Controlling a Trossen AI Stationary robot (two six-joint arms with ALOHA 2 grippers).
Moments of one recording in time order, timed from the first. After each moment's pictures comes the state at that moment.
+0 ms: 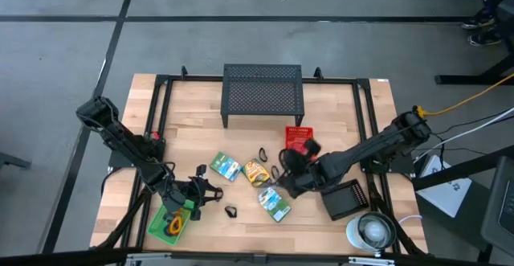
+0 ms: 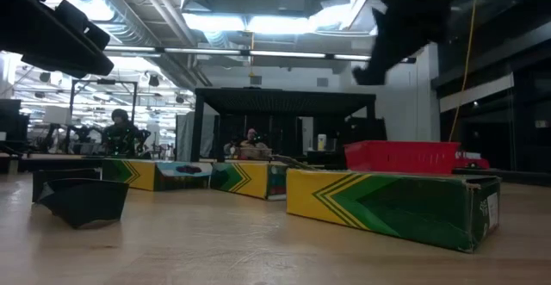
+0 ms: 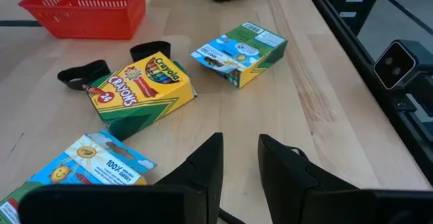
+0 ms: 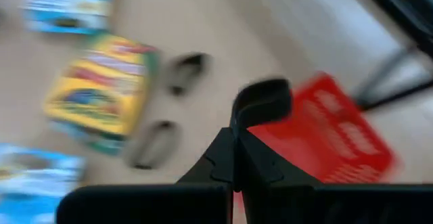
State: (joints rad) left arm -0.82 1.35 0.51 0.29 -0.65 -0.45; right arm 0.46 1.69 1.25 -0.89 0.68 0.93
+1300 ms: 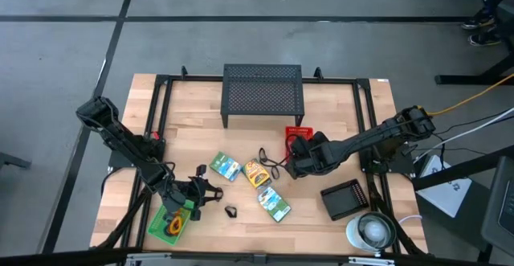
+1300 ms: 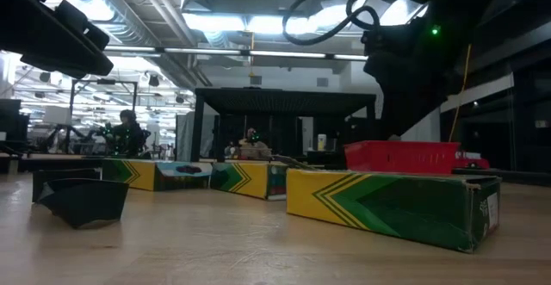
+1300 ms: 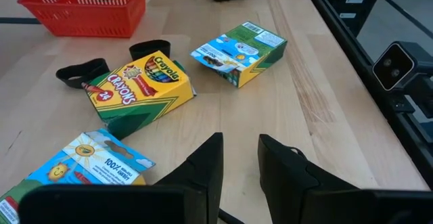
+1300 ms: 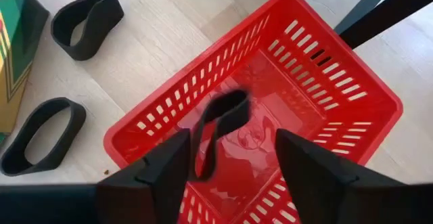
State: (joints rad) left arm -0.82 1.35 0.51 0.29 -0.65 -0.46; right arm 0.31 1.63 0.99 -0.75 0.56 0.99
